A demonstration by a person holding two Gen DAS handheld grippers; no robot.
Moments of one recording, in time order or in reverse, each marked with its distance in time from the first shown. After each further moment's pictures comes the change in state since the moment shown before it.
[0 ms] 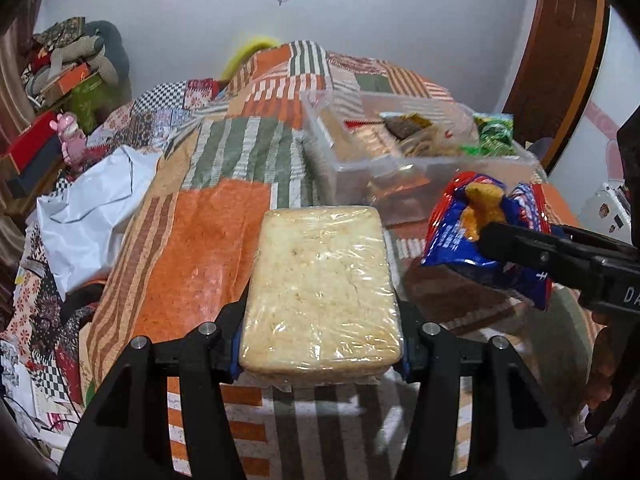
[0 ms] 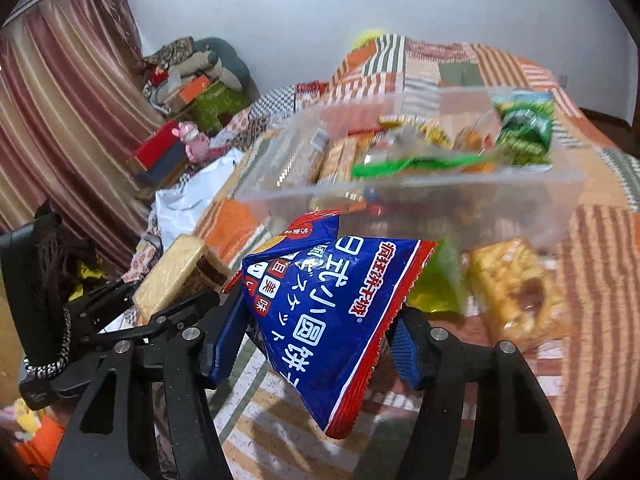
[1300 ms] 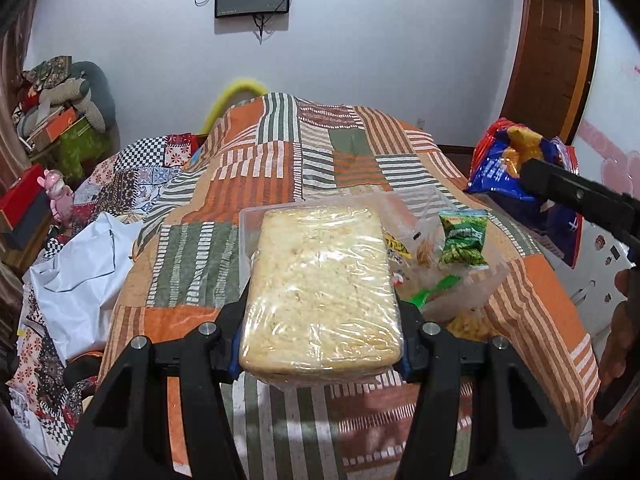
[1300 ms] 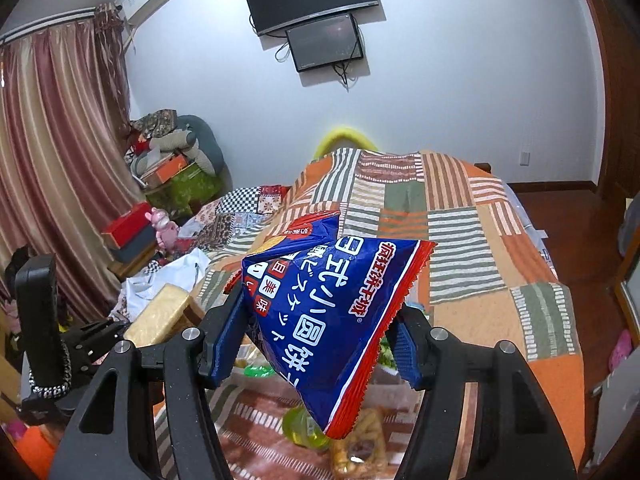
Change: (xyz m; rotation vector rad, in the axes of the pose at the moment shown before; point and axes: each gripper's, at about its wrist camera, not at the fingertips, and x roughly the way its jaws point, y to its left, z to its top) left arm 0.008 -0.061 0.109 0.038 -0.099 -0.001; right arm -0.063 -0.039 0.084 -0.053 -0.268 -0.126
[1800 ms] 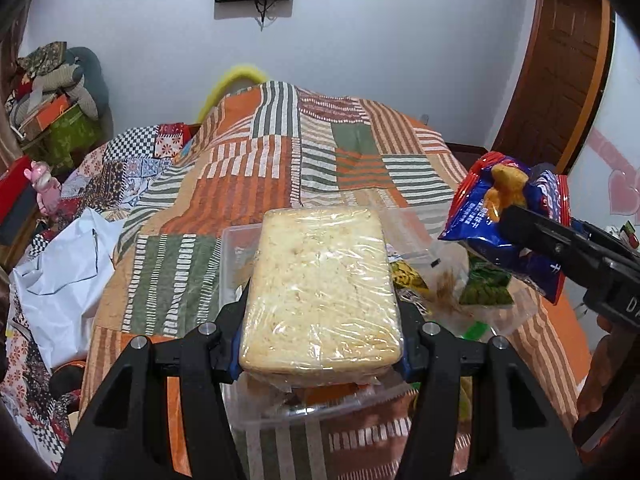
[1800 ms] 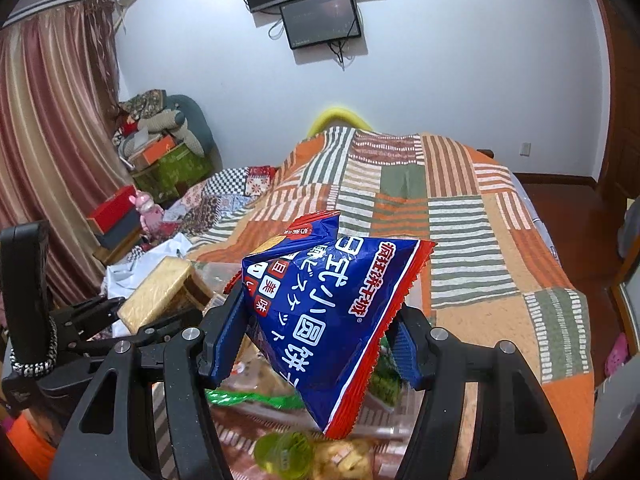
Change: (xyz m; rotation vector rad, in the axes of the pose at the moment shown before) left arm 0.057 0.007 0.027 -0.034 0.043 -0.013; right arm 0.052 -0.008 0.004 -0.018 0.077 -0.029
